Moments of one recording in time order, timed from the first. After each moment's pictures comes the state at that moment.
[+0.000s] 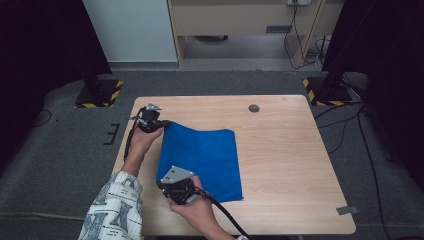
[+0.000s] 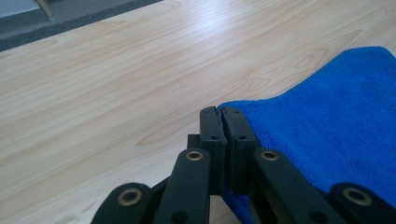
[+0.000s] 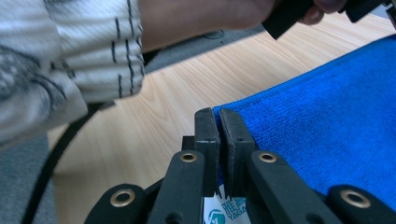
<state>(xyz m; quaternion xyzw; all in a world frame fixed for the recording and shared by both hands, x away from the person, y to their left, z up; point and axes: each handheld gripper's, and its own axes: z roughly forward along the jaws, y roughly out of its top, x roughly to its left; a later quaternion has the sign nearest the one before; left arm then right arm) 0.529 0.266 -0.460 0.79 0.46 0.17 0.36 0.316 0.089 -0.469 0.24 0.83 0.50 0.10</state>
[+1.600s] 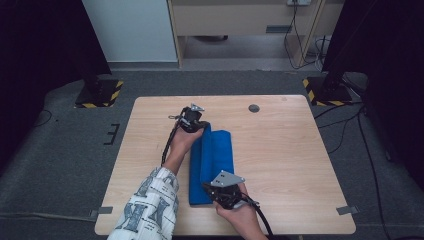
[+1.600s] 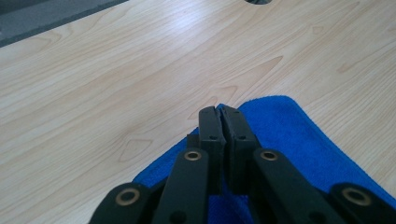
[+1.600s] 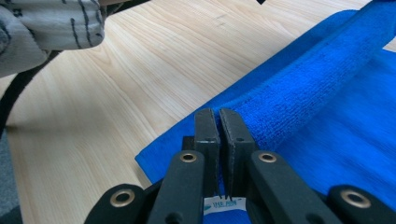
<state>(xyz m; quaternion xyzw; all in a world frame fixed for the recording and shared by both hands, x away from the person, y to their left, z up) 0.542 0.120 -0.470 0.82 0.41 0.15 0.36 0.311 -0.039 -0.493 0.31 0.82 0.47 0.13</state>
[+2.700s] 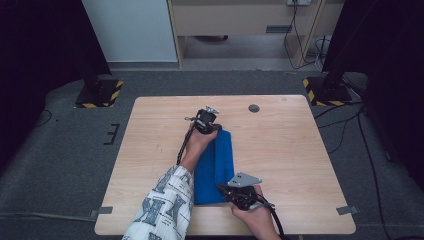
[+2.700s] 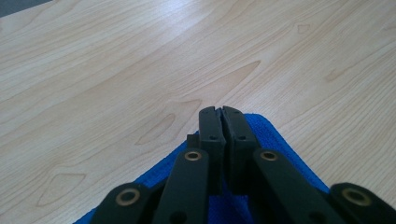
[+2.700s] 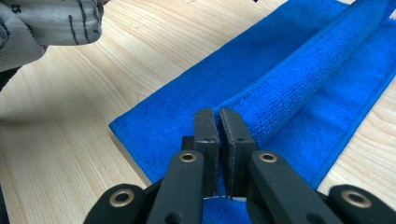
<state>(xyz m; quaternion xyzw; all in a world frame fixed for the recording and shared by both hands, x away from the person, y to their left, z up) 0.552 0.076 -0.492 0.83 0.41 0.13 0.36 0.312 -0.080 -0.504 0.34 0.82 0.45 0.13</state>
